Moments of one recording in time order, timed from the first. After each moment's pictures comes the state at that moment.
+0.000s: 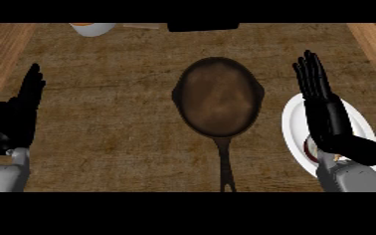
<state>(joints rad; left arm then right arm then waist) -0.12 0.46 0.00 -1.46 0.05 0.28 0.10 -0.17 -0.34 0.19 -1.61 -0.25 -0.22 -0.24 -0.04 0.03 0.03</state>
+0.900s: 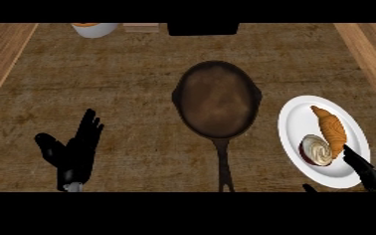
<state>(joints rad) 0.08 0.13 -0.07 -1.45 0.26 0.27 0.12 0.49 -0.40 0.13 -1.78 -0.03 -0.50 -0.28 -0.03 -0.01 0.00</state>
